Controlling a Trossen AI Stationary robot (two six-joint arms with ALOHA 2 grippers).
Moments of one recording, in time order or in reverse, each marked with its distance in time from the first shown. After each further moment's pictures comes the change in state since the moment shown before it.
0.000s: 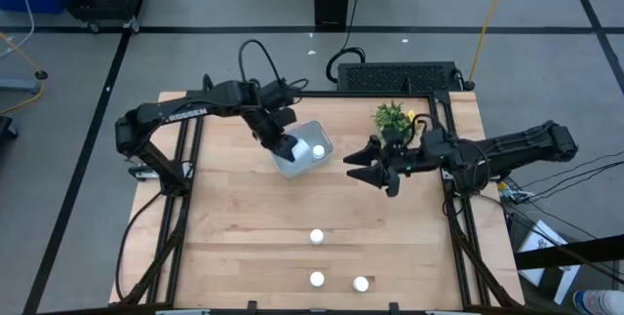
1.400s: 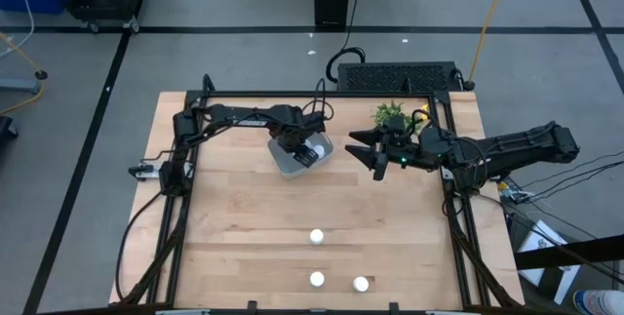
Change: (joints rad) left arm -0.006 0.462 -0.009 0.112 -0.554 0.107; right arm -0.036 -0.019 0.000 -0.090 0.335 -0.067
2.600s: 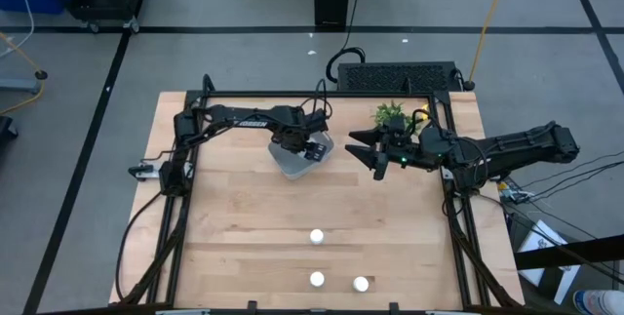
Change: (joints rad) left arm -0.006 0.005 0.000 0.114 0.004 -0.296; right arm 0.000 0.000 0.000 0.008 0.000 0.006
